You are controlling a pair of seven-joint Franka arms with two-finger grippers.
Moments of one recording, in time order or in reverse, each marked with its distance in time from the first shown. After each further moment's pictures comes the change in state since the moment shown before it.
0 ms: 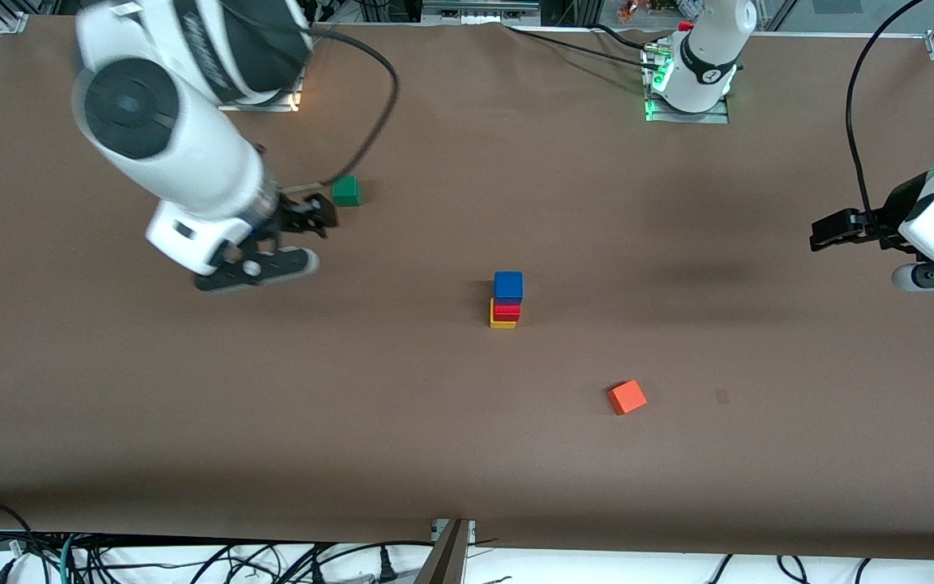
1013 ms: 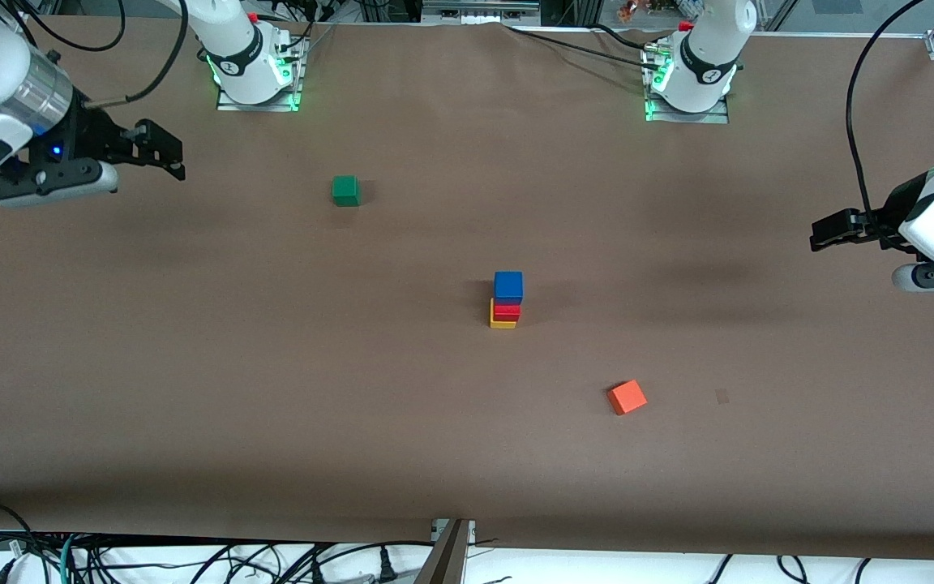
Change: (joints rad) left arm 0.000 0.000 0.000 0.000 0.000 0.000 0.000; right arm -0.406 -0.517 0.317 -0.619 -0.152 0.249 -0.145
